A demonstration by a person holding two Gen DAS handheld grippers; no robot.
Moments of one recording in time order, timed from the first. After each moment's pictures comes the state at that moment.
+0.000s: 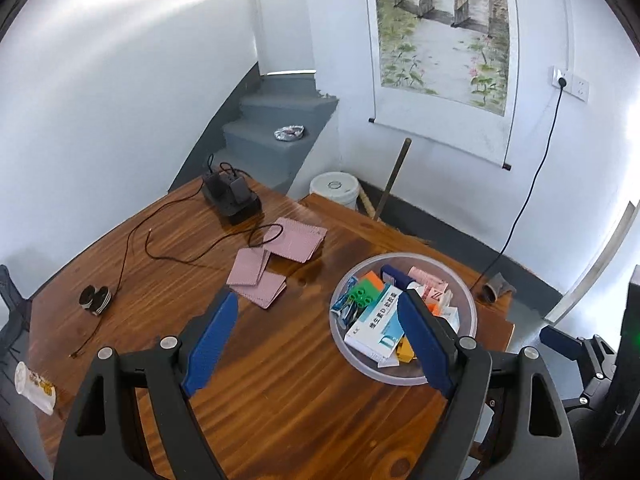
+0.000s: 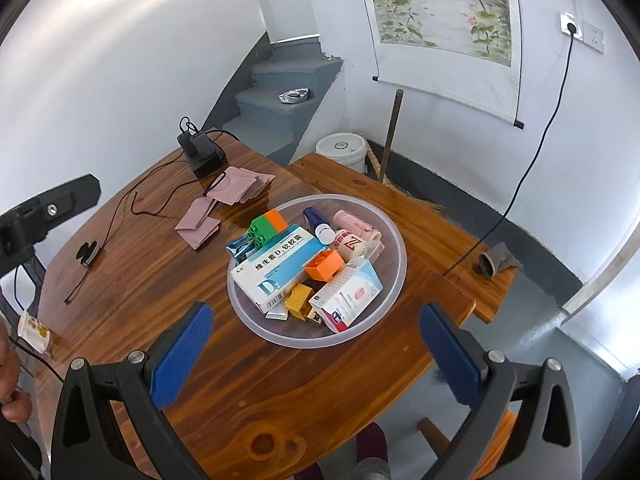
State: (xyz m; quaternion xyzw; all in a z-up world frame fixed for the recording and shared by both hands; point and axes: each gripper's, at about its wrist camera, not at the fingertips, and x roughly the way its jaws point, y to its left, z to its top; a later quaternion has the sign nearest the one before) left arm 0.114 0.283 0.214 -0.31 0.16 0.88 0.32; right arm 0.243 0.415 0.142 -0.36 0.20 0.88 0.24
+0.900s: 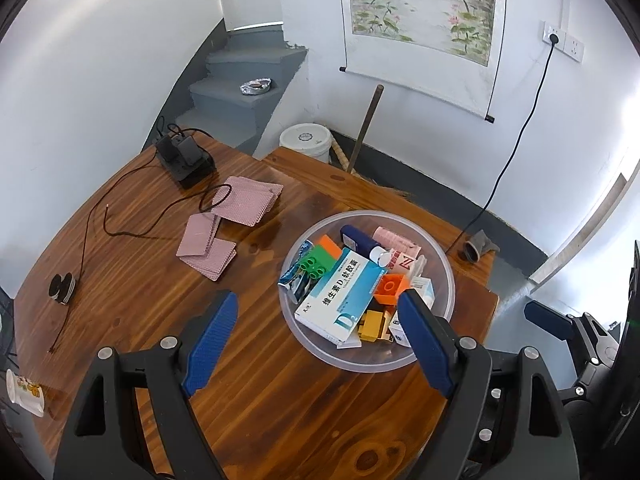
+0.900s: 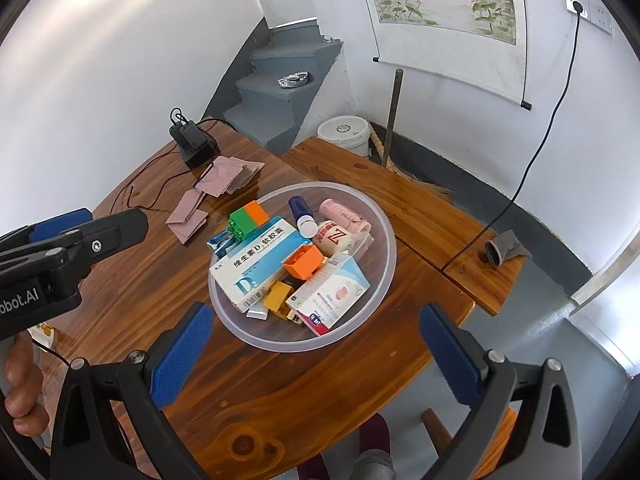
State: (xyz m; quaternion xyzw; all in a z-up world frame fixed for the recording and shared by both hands) left arm 0.115 0.345 0.177 -0.39 0.21 0.83 0.35; right arm 0.240 0.456 0.125 -0.39 0.22 0.87 0.22
